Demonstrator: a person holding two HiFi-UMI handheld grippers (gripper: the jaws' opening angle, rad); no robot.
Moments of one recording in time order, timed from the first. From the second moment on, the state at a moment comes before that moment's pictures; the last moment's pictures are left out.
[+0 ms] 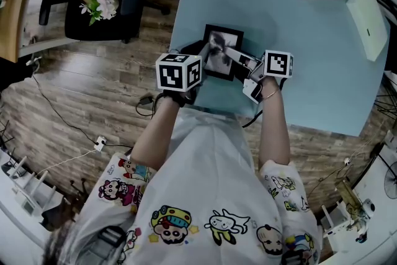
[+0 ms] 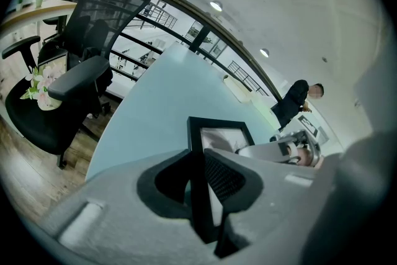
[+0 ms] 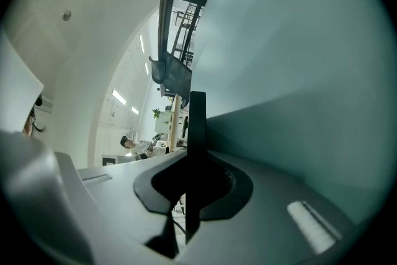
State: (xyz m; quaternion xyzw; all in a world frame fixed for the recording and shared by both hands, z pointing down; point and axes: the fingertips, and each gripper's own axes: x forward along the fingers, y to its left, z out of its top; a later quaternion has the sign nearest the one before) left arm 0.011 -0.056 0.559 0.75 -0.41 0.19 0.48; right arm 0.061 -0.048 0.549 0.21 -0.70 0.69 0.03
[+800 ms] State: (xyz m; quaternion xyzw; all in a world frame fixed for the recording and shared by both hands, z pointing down) left arm 0.009 -0.061 0.537 0.77 -0.41 0.18 0.45; right arm 0.066 -0.054 0.531 0.22 -0.72 0.66 0.02
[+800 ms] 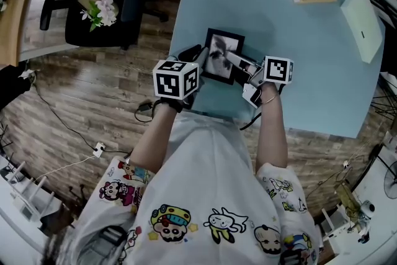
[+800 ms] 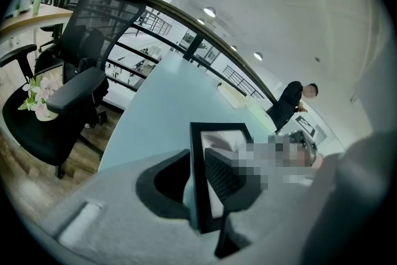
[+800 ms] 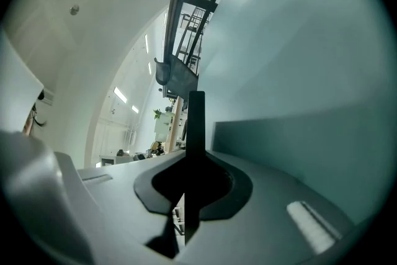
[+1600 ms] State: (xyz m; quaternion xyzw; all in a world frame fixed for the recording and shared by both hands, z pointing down) left arm 0.013 -0.094 0.430 0.84 -0.41 0.13 0.34; right arm 0.094 -0.072 0.445 0.28 -0.79 0.55 0.02
